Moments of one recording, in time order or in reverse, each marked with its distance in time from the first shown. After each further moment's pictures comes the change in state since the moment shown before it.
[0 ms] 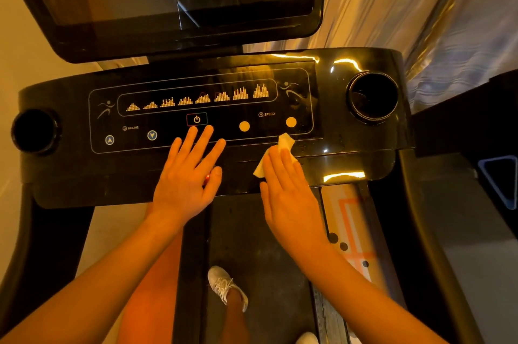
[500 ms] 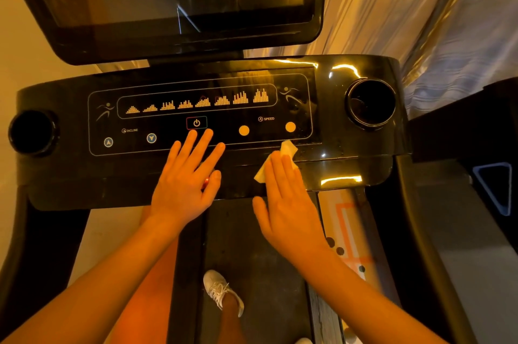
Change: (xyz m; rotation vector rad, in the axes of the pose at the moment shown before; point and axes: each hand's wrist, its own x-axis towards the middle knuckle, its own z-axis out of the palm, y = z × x) left_hand 0.000 0.000 -0.001 -0.010 -0.003 -0.012; right_hand -0.006 0.000 -0.006 0.066 -0.082 -0.007
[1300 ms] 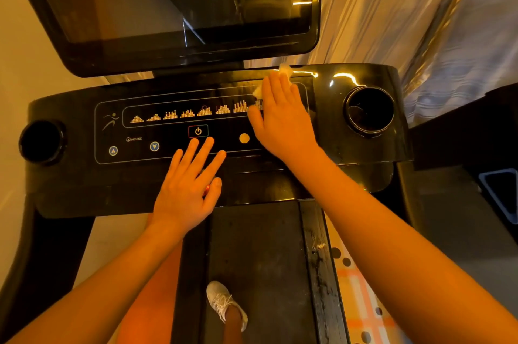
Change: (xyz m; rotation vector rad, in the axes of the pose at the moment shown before) left_hand -0.001 0.001 0.000 0.017 -0.024 0.001; right_hand 0.164 0.023 -0.043 -0.050 0.063 0.045
